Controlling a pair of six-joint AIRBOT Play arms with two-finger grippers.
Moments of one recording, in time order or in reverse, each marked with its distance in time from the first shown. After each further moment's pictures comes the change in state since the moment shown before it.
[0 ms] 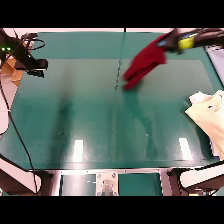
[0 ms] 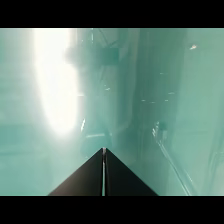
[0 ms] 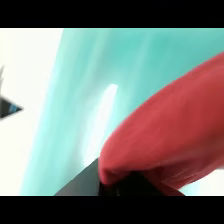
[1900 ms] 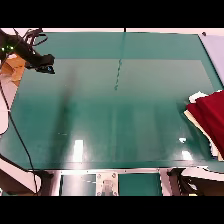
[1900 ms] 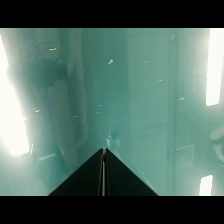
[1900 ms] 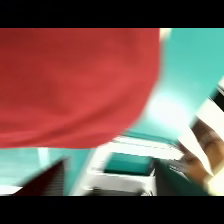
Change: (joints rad) left arm 0.000 0.006 0.000 -0.249 0.034 0.033; right arm -0.725 0.262 -0.593 -1.149 0.354 0.362
